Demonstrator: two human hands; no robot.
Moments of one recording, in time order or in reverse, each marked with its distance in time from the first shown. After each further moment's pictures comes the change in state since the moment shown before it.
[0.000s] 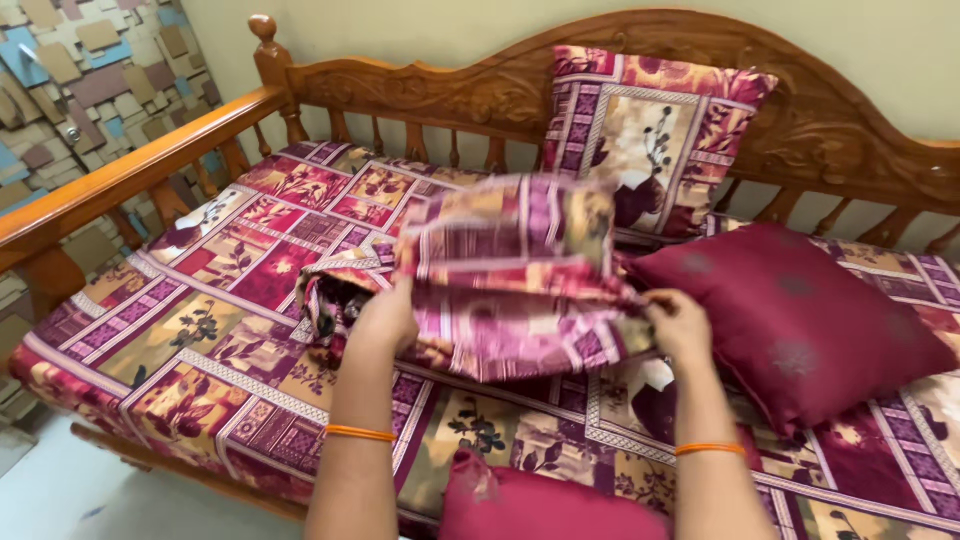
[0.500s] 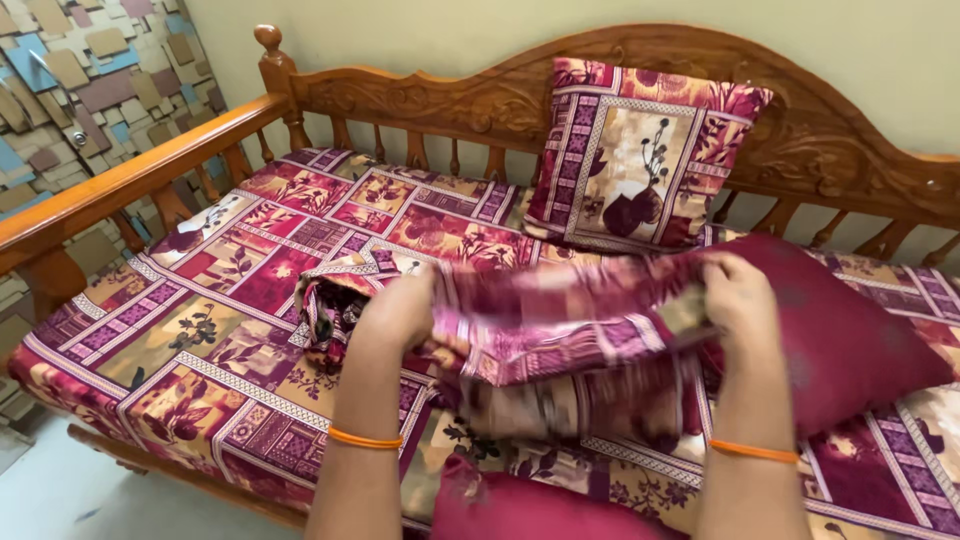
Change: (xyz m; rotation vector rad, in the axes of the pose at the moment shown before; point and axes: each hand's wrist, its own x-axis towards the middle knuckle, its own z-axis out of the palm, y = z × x) left_hand -0.054 0.066 -0.066 0.045 0.032 0.145; right_hand 0.004 -0.129 -0.074 -0.270 0.135 0.127
